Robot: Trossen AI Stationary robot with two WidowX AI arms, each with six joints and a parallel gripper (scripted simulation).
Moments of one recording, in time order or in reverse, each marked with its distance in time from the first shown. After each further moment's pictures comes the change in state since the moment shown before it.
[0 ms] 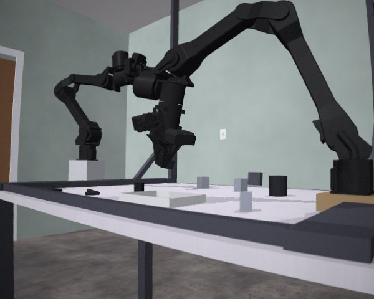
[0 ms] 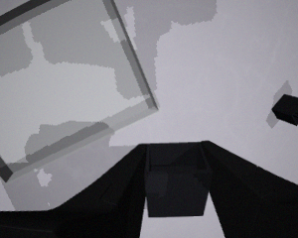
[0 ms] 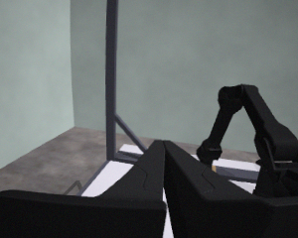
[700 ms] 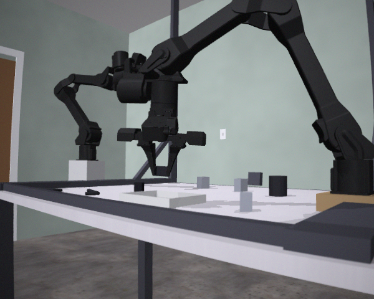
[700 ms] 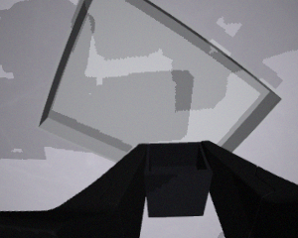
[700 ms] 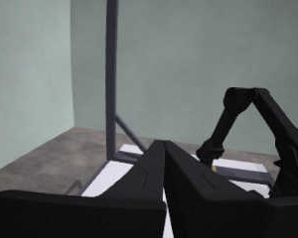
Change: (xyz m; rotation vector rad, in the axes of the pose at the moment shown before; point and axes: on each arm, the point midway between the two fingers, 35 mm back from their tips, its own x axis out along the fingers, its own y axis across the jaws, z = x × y) left arm 0.003 0.073 0.037 -0.923 0.016 0.145; right arm 0.000 0.000 0.000 0.000 0.000 0.000
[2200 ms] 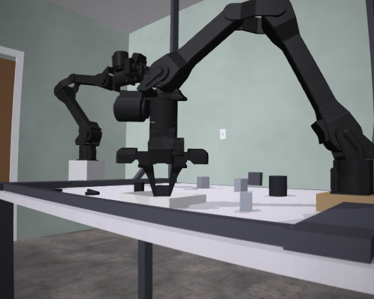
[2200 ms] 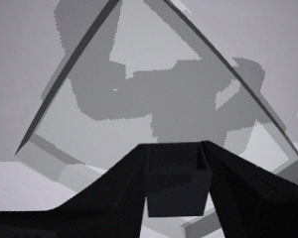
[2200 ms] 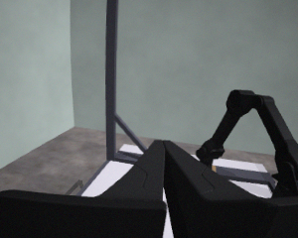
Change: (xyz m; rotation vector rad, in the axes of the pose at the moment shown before) left arm 0.040 0.007 0.020 -0.195 -0.001 0.026; right arm 0.000 0.000 0.000 0.000 0.000 0.000
